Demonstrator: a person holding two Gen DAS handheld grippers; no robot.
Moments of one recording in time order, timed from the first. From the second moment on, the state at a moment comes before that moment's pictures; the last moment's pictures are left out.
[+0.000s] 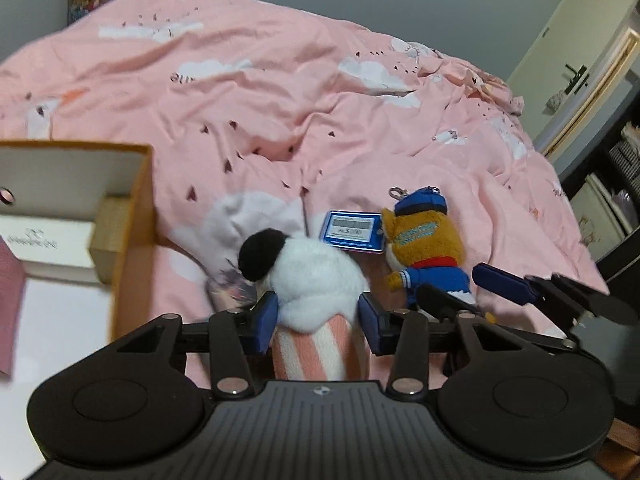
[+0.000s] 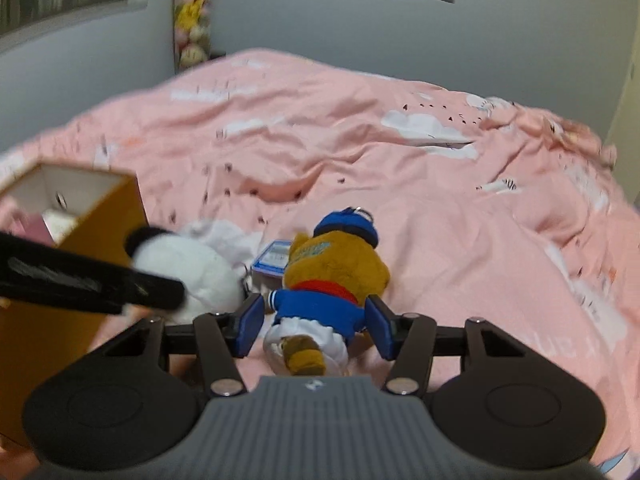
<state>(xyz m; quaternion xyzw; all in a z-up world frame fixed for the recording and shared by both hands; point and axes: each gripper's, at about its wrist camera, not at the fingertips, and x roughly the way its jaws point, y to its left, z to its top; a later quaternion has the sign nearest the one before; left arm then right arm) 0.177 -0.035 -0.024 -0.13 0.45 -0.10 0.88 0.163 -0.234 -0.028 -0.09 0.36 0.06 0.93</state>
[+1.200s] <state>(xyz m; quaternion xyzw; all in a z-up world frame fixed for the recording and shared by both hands) 0.165 -0.037 -0.049 -0.18 0.49 -0.15 0.84 0.149 -0.271 -0.028 0.06 0.38 0.06 0.92</state>
